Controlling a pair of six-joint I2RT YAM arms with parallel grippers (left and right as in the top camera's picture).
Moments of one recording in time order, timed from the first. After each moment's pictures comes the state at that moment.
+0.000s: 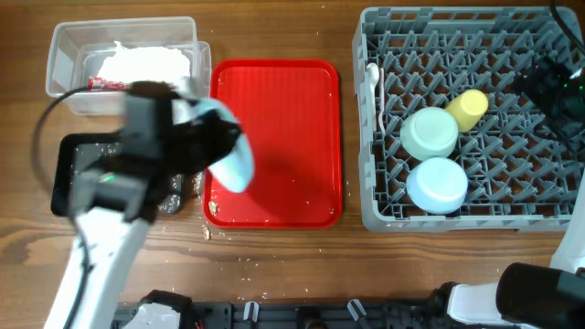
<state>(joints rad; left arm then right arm) -0.25 1.17 1.18 -0.80 0.35 -0.76 -0.35 1.59 1.78 -1.35 0.07 0.48</state>
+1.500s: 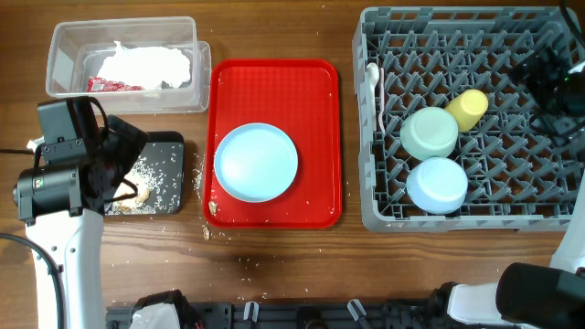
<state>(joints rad) 0.20 1.16 1.19 -1.08 -0.10 -0.85 -0.35 1.59 1.78 -1.32 -0.10 0.61</state>
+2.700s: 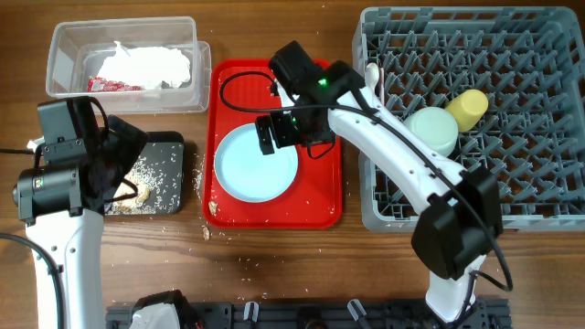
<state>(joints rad) 0.20 1.16 1.19 -1.09 -0.10 -0.85 0.64 1.99 1.78 -1.12 -0.23 0.37</state>
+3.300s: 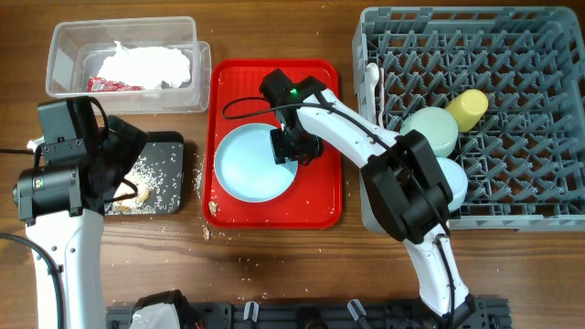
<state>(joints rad) 0.20 1.16 1.19 -1.09 -0.10 -0.85 0.64 2.28 1.78 -1.06 -0.12 0.42</state>
